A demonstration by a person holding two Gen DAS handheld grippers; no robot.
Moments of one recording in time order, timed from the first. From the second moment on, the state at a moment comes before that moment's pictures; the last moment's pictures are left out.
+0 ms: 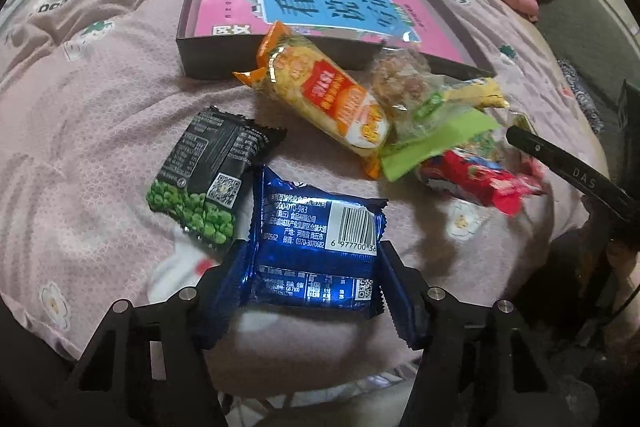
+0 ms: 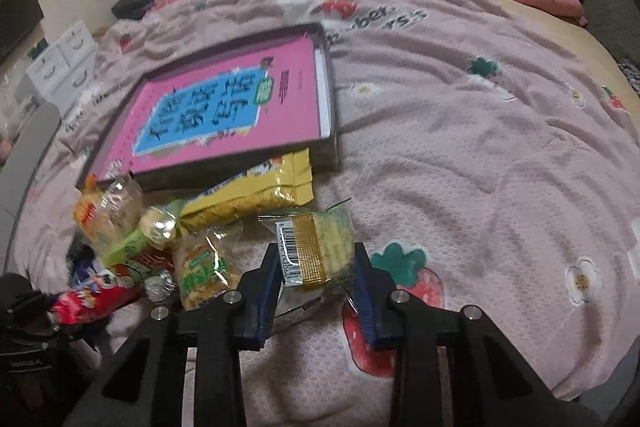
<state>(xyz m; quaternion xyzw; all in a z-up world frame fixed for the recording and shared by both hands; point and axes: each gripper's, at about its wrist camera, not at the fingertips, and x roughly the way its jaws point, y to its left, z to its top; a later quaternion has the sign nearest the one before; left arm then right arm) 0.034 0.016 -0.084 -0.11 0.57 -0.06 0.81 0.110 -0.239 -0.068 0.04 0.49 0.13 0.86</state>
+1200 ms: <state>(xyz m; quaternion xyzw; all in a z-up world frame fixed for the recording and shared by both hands) 0.113 0.056 -0.009 -0.14 0.43 -0.01 0.89 0.141 -0.209 -0.023 0.06 0.37 0.19 0.91</state>
